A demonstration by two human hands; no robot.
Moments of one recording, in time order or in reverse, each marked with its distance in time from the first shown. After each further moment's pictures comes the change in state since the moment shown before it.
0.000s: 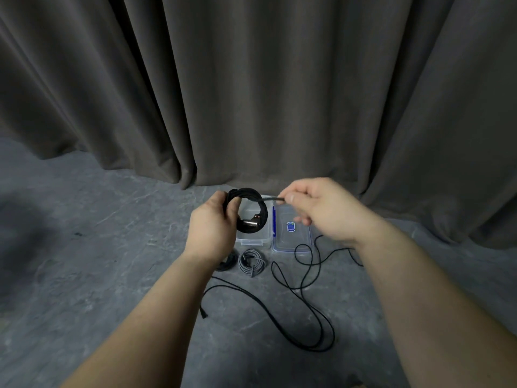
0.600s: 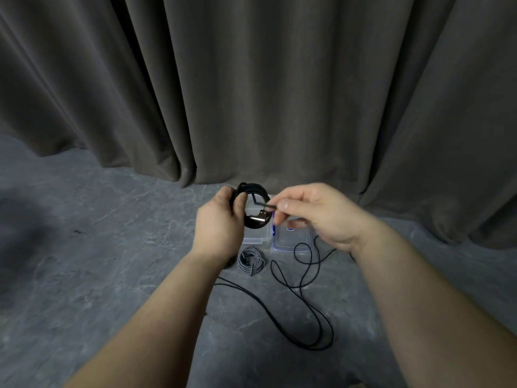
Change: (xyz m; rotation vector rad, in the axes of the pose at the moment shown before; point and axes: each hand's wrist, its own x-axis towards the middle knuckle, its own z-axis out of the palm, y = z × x) left_hand -0.003 0.013 0.004 -0.050 0.011 -0.007; right_hand -0.008 -0.005 0.006 0.290 -0.185 0.037
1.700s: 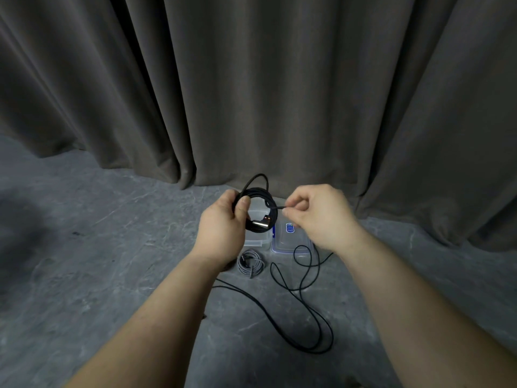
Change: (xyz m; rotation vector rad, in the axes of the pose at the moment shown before) left_hand -0.001 -0.002 0.002 -0.129 -0.090 -0.033; right_hand 0.011 0.014 0.002 -0.561 0.424 -0.028
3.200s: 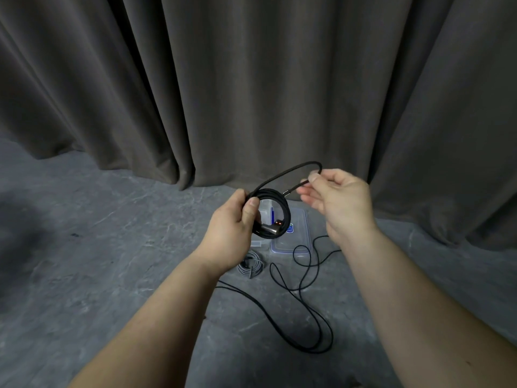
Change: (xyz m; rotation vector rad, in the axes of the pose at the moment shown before) left_hand -0.010 0.011 -0.002 -0.172 -0.179 0.076; right_hand 0.015 0.008 -0.001 0.989 0.334 0.265
